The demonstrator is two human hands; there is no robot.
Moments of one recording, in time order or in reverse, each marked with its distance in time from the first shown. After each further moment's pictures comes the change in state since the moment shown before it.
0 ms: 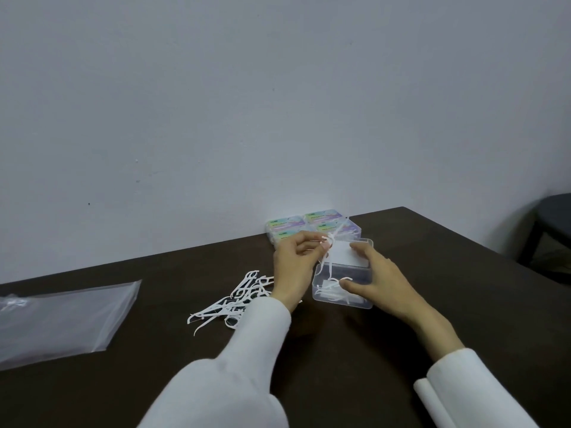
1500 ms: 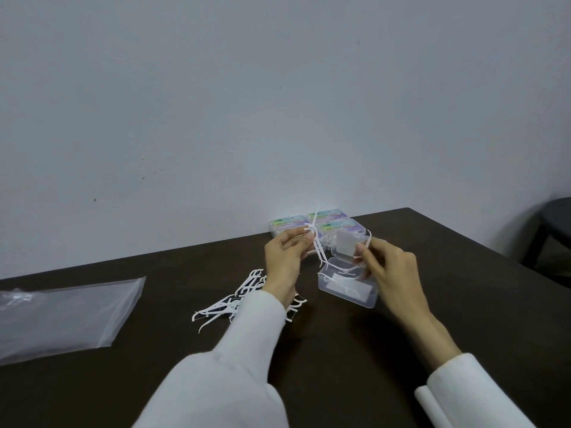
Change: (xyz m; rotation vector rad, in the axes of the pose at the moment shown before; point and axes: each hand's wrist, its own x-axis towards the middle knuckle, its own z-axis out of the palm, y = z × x) left_hand 0.007 0.003 -0.012 -0.351 0.109 -0.189; right_hand -0.006 -0.022 0.002 0.132 0.408 -0.156
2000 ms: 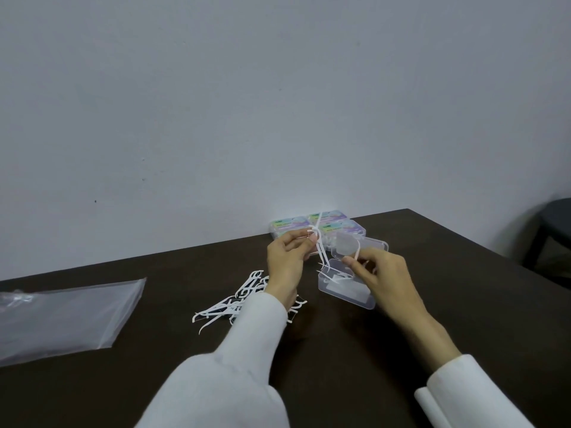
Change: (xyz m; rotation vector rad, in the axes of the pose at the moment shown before) left_hand 0.001 -0.004 0.000 0.034 -0.026 0.028; right_hand 0.002 0.003 0.005 -0.138 -0.127 -0.022
